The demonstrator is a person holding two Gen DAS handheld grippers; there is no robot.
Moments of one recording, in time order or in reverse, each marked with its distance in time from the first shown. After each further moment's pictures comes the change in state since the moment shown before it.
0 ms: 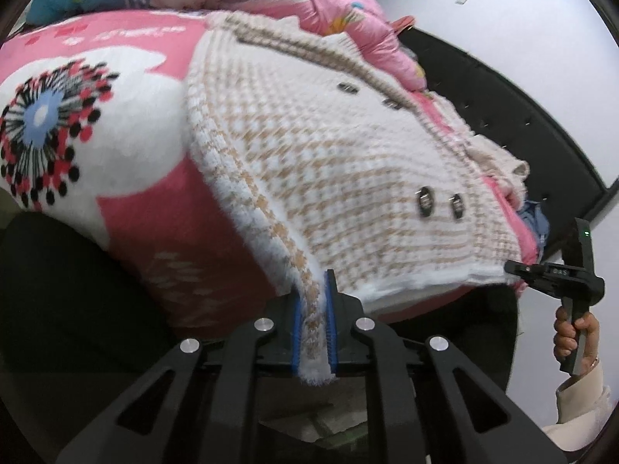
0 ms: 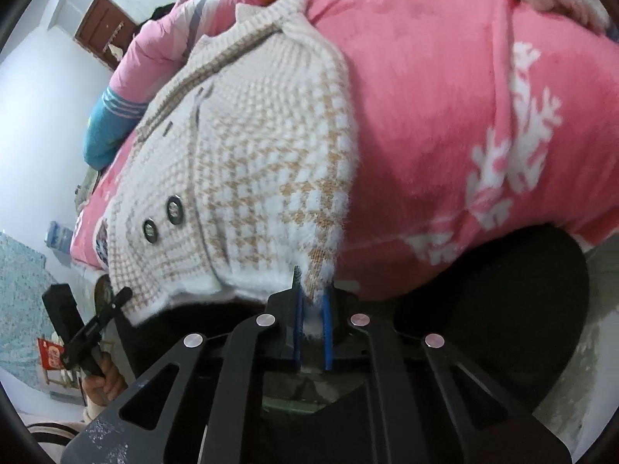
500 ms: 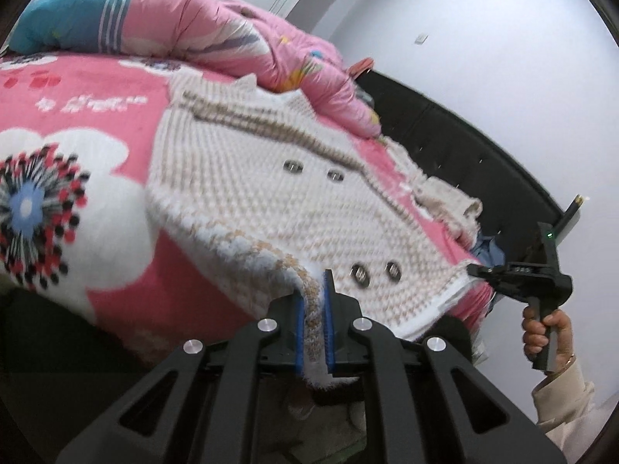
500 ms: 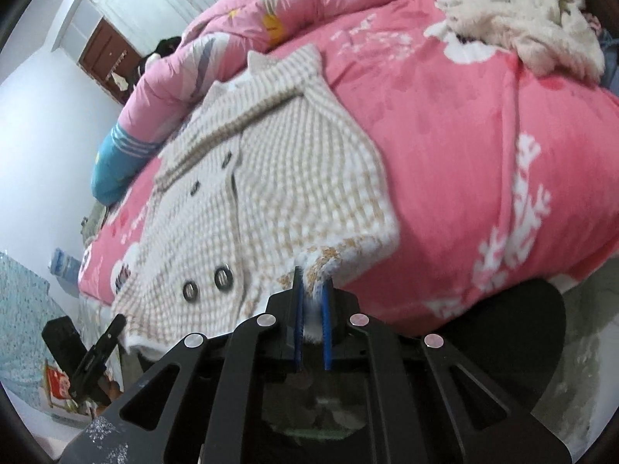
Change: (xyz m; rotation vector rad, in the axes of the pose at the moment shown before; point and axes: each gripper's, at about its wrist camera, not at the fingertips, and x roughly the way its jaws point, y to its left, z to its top) left arm -0.040 -0.015 0.042 0.026 -0.168 -0.154; right arm -0.032 0.017 0.047 0.026 -0.123 0.004
